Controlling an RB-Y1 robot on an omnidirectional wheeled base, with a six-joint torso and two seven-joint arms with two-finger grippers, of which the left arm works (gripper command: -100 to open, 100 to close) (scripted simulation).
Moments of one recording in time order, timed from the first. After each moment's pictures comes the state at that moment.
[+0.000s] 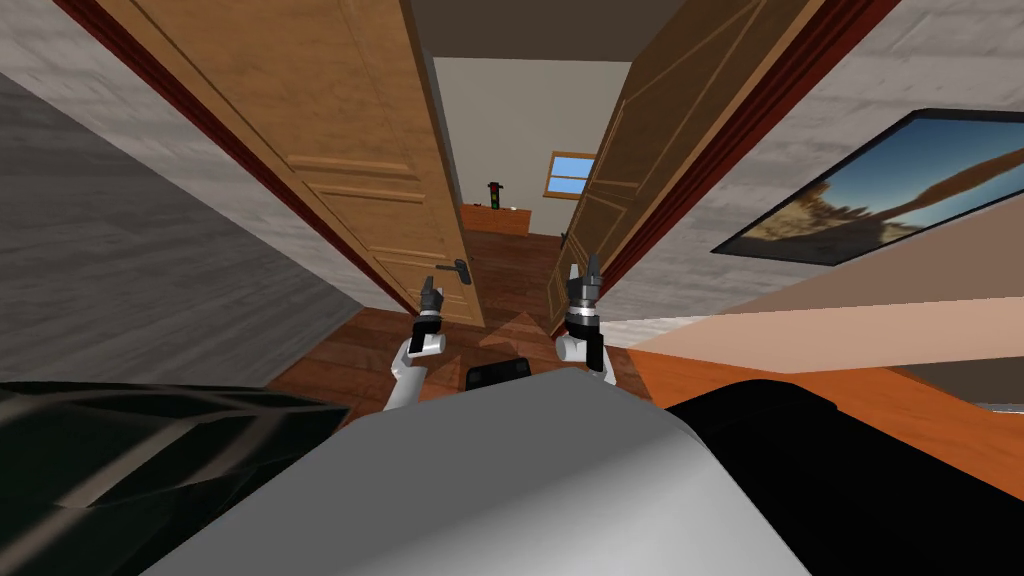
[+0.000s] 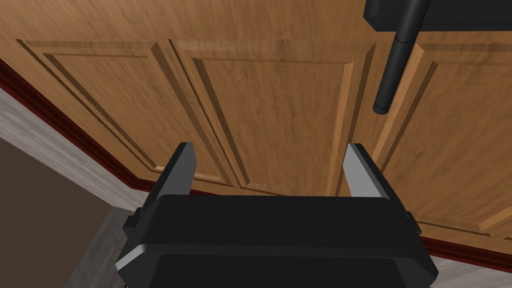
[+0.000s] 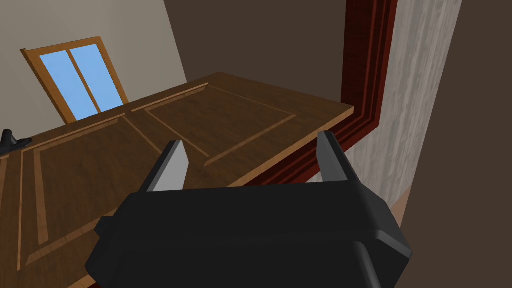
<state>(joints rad) -0.02 0.07 0.03 -1.42 -0.04 -0.42 0.06</state>
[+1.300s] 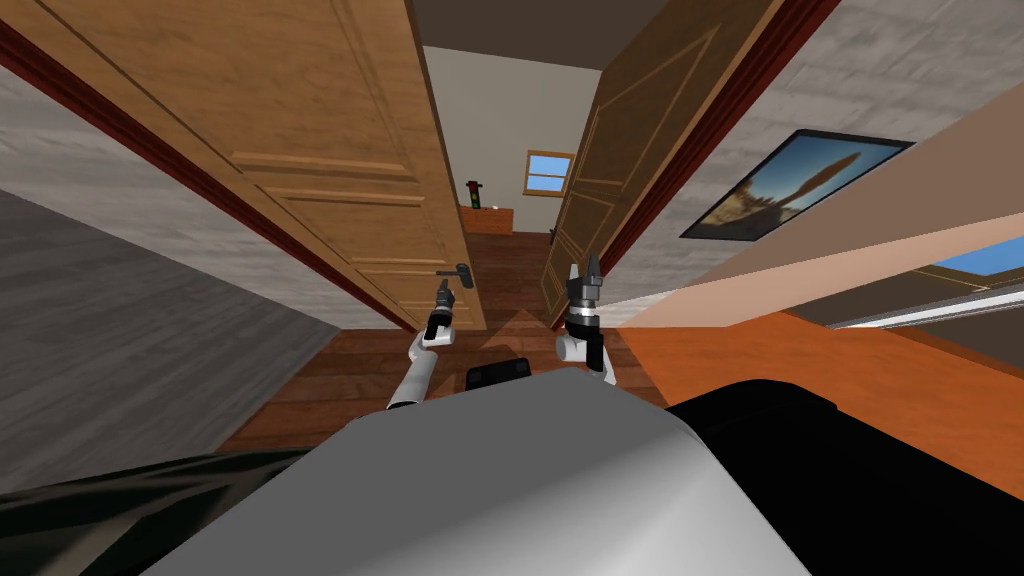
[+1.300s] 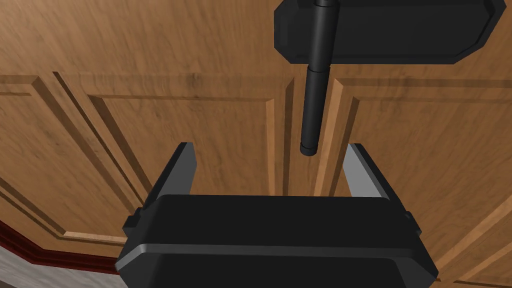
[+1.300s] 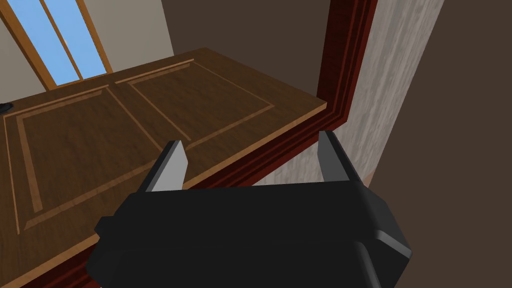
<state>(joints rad) -0.21 0.05 0.04 -1.09 -0.03 -0.38 0.05</state>
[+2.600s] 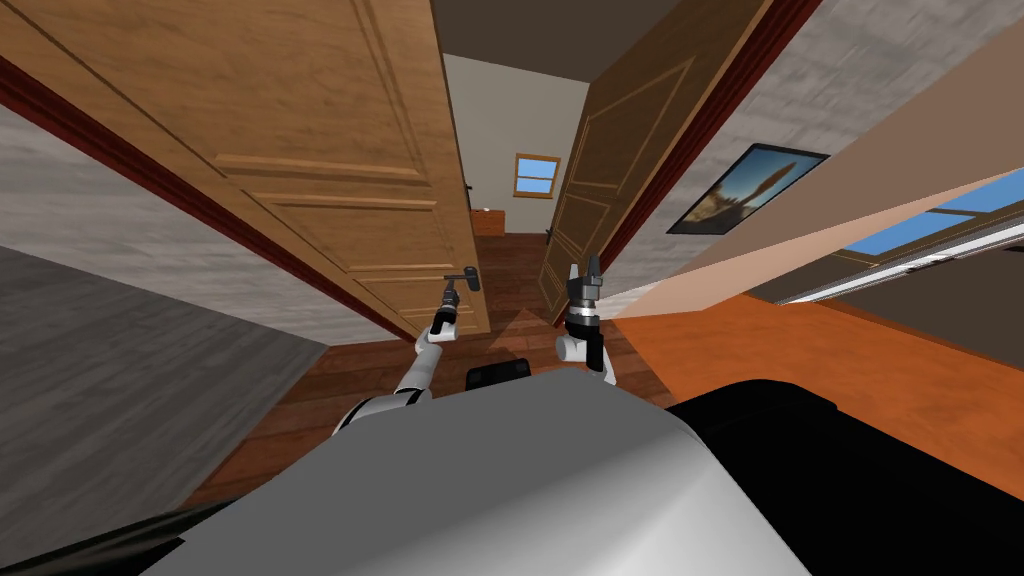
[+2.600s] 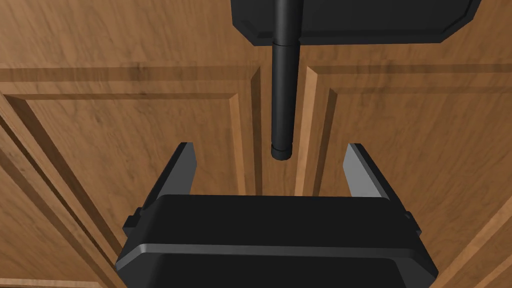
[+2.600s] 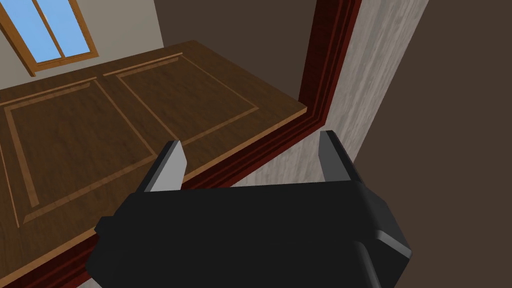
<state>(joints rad) -0.32 0.04 0.05 -0.92 -0.02 -0.36 0.04</state>
